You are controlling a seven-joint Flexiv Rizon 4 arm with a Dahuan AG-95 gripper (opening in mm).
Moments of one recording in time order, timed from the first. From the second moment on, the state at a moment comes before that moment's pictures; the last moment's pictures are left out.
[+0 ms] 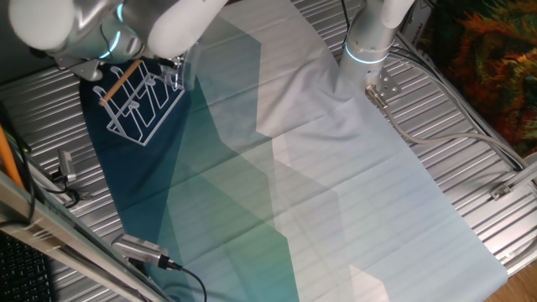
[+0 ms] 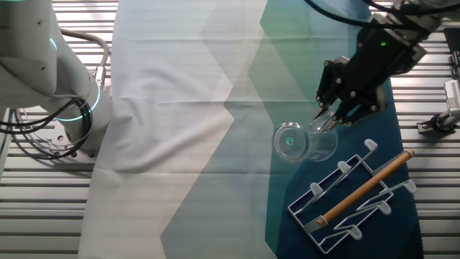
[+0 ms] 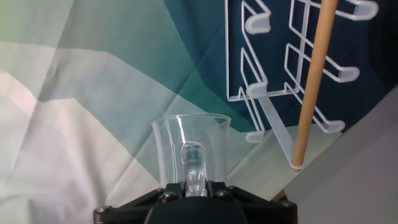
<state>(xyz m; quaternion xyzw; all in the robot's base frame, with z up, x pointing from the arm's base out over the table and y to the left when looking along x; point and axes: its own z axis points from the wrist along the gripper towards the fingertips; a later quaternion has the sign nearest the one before) 0.528 -0.113 0.273 0.27 -0.91 0.14 0.28</state>
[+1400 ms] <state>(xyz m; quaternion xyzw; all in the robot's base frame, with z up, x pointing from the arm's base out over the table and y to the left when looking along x) 0.533 -0.129 0.264 0.29 -0.91 0.16 0.26</state>
